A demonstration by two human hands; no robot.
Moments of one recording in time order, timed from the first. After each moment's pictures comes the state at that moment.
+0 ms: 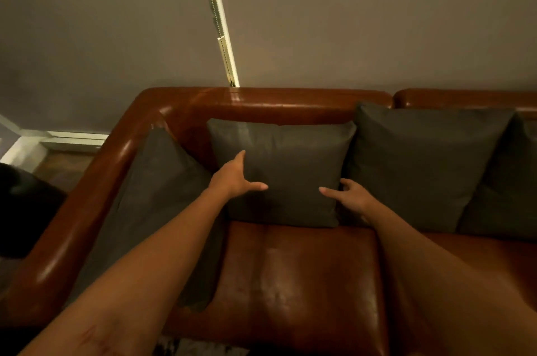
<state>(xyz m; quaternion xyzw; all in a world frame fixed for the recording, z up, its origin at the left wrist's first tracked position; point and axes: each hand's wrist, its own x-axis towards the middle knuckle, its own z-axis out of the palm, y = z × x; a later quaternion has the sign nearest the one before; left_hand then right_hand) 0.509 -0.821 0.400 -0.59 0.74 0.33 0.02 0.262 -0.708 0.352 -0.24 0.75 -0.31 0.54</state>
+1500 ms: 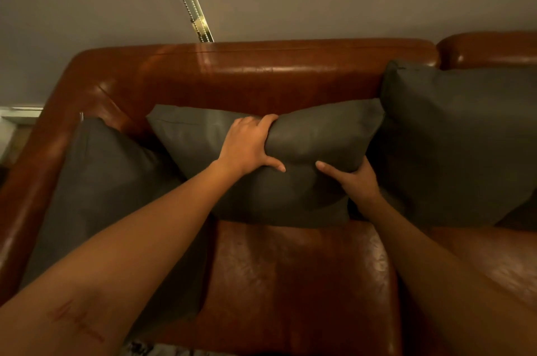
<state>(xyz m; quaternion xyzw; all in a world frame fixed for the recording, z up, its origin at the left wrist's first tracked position) 0.414 -0.929 0.321 -0.40 0.91 0.11 0.03 0.231 -0.790 0.252 -0.19 0.72 -0.49 0.45</state>
